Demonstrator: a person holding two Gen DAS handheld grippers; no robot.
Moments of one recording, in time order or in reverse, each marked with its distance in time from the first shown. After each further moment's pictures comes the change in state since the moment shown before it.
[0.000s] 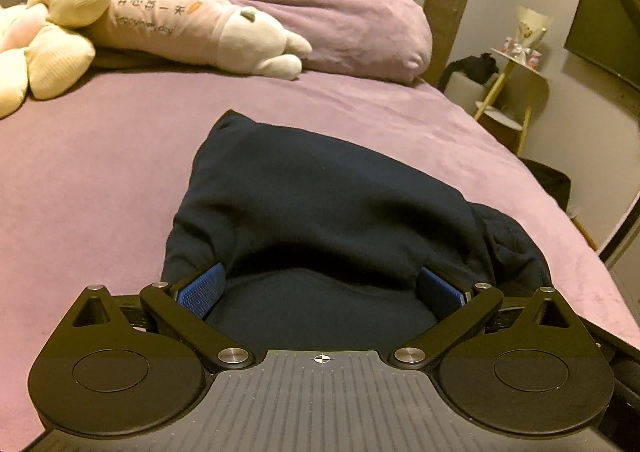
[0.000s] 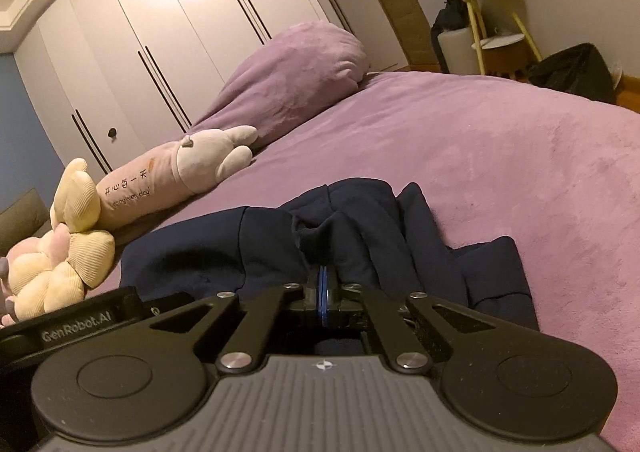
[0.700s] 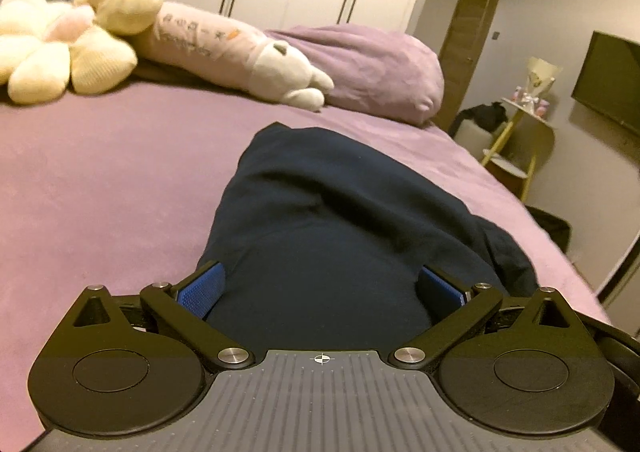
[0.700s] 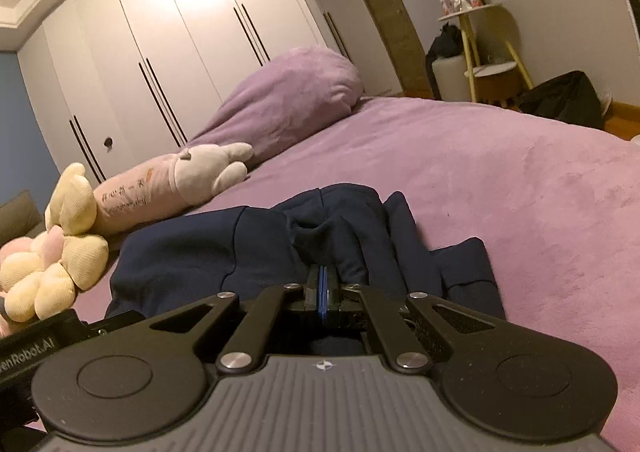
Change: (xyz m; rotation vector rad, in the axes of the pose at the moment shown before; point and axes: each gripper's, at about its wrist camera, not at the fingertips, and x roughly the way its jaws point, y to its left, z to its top) left arm -0.051 0.013 -0.032 -0.108 -0.119 0.005; right arm -0.025 0.006 -0.011 -0.047 -0.067 -0.047
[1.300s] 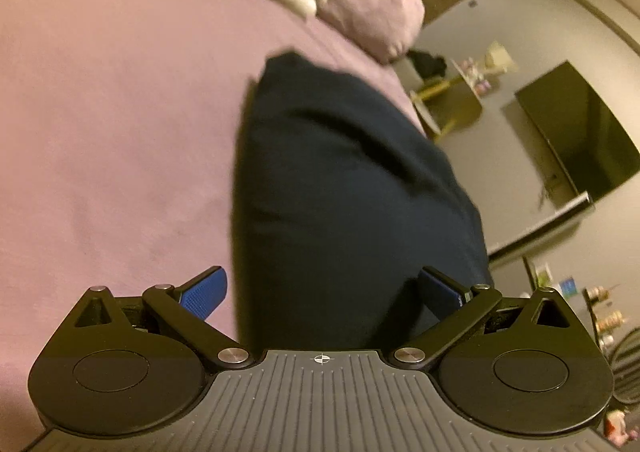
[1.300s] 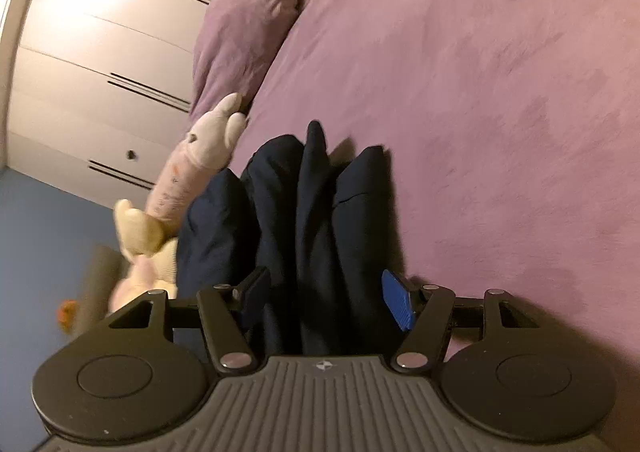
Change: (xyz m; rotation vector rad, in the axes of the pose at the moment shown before) left arm 0.004 0.123 0.032 -0.281 0.393 -0.384; right arm -0.035 -0.123 0.039 0.562 0.455 0.268
